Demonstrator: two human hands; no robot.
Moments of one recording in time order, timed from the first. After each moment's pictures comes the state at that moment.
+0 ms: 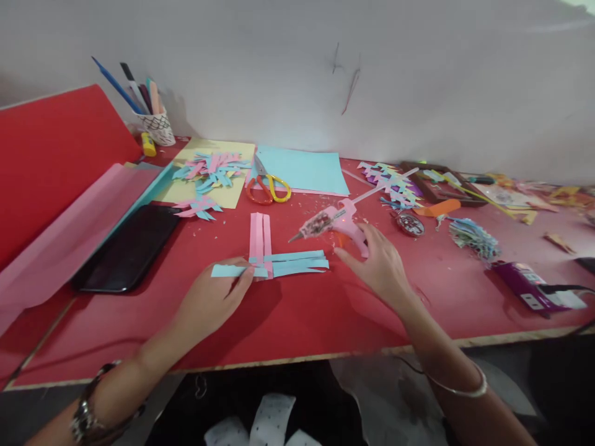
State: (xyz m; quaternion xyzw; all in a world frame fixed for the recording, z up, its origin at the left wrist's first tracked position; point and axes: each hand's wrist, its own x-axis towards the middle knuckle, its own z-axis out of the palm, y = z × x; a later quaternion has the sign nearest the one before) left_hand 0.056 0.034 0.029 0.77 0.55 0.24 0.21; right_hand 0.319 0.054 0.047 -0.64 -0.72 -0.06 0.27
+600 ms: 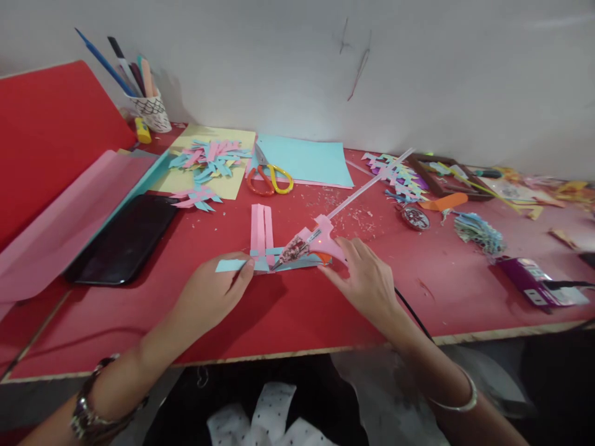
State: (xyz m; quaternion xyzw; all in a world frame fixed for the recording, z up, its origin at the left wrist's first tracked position) left_hand 0.055 0.034 0.027 0.78 0.55 0.25 0.16; right_hand 0.295 0.029 0.033 -0.59 -0.78 -0.10 0.16
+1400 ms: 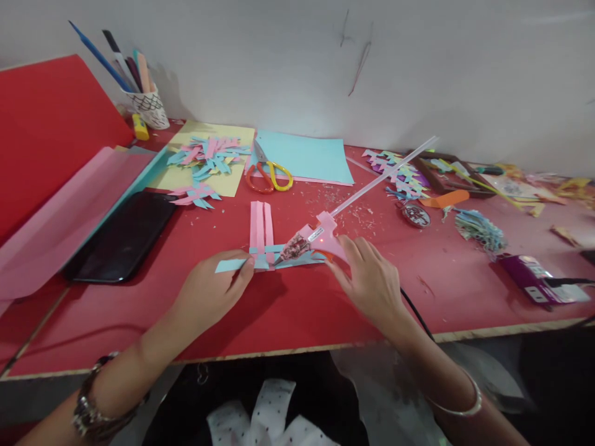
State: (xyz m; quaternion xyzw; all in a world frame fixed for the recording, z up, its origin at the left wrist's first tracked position) left_hand 0.056 0.032 0.026 0.77 0.58 0.24 0.15; right_hand 0.294 0.024 0.040 -0.58 -0.78 -0.17 0.12
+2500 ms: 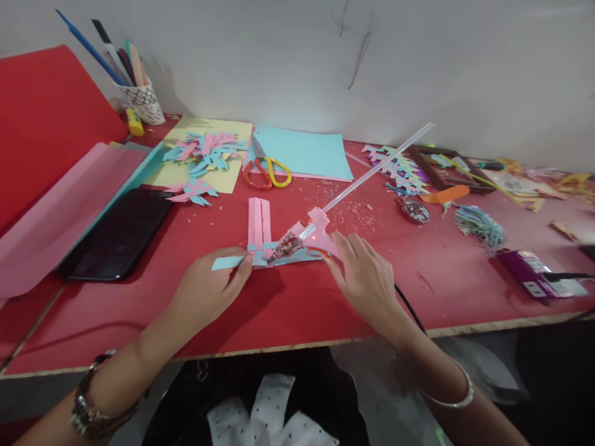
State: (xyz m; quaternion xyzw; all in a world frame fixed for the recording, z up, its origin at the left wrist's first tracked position) left_hand 0.056 0.031 0.026 0.77 0.57 0.24 0.15; right_hand 0.287 0.024 0.041 -0.55 -0.79 -0.22 0.13
